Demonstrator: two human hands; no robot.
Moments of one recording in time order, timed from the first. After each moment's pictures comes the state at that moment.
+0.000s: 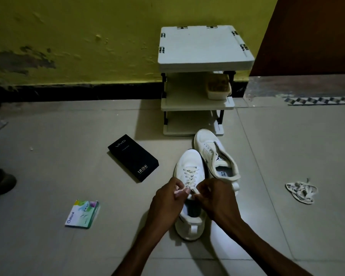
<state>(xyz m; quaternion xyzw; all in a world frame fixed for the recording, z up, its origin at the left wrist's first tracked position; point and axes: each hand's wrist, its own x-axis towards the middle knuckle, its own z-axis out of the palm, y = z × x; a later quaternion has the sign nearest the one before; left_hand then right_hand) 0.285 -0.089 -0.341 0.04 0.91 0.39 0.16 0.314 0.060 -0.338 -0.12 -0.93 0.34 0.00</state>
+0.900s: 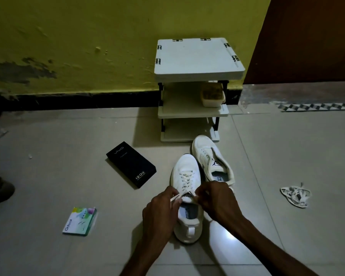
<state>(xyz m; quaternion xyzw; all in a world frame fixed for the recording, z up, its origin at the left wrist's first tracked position) 0.300 -0.092 -0.342 0.07 0.96 0.28 0.02 0.313 0.073 -0.310 -0.09 -0.95 0.28 -0.07</state>
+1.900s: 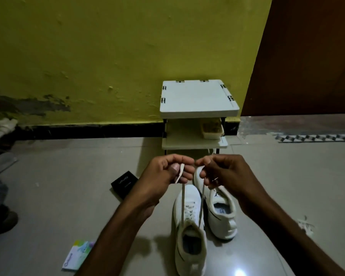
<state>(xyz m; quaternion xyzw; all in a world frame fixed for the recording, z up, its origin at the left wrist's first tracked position) 0.240 -0.088 -0.163 0.14 0.72 0.66 0.15 0.279 0.089 -0.172 -0.04 -0.76 0.65 0.04</state>
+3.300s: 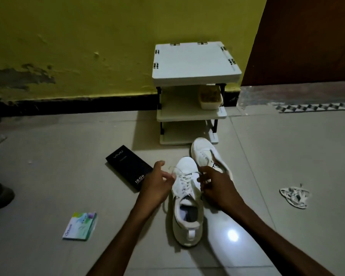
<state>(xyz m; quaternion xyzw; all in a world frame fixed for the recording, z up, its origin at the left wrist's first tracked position) 0.236 -0.091 -0.302 0.00 0.89 0.44 0.12 0.290 0.085 -0.302 -0.10 -0.92 0.38 -0.06</state>
